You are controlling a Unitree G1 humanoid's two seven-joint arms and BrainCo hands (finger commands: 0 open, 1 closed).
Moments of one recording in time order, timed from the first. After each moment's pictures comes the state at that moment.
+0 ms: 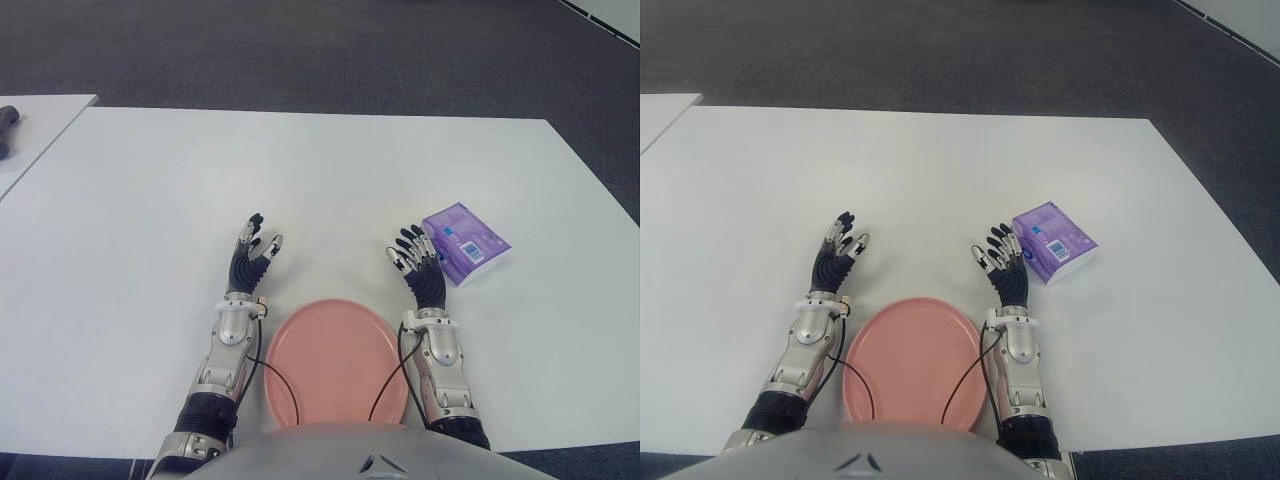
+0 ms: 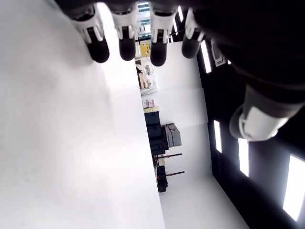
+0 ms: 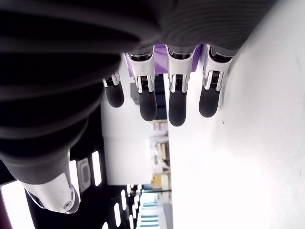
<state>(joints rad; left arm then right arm) 0.05 0.00 -0.05 0.33 0.16 -0.29 0.18 0.12 0.05 -0.01 0.18 -0.01 -0.30 -0.06</state>
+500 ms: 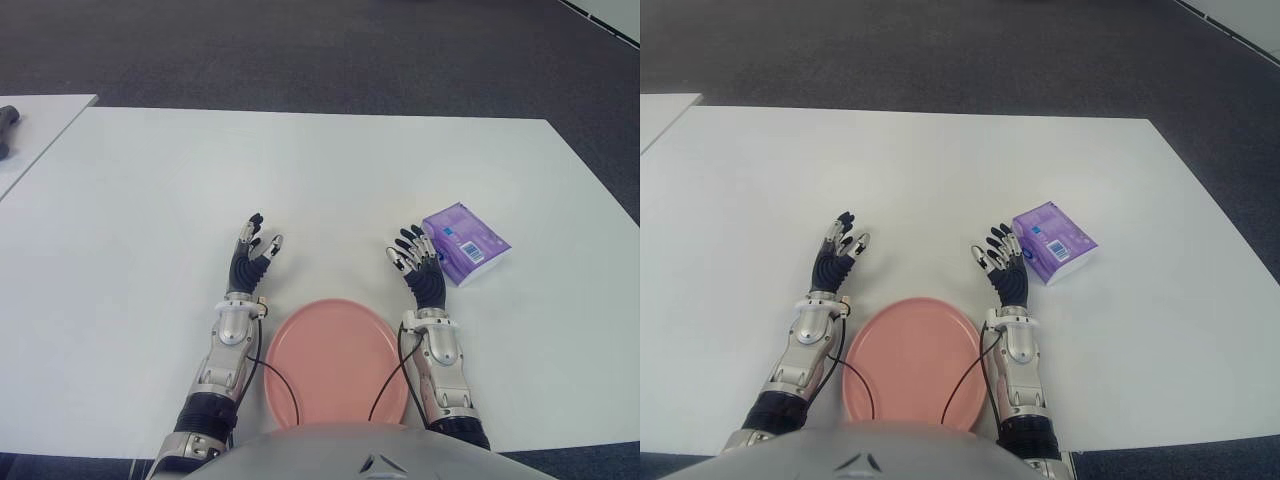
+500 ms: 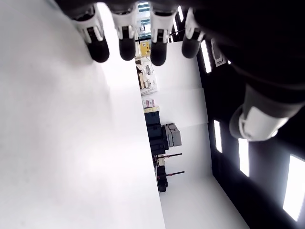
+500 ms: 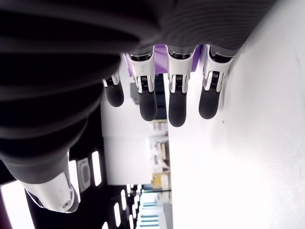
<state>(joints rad) 0.05 0.00 -0.06 0.32 0.16 -0.29 0.18 0.12 0.05 -0.01 0.18 -0.01 -0.30 -0.06</state>
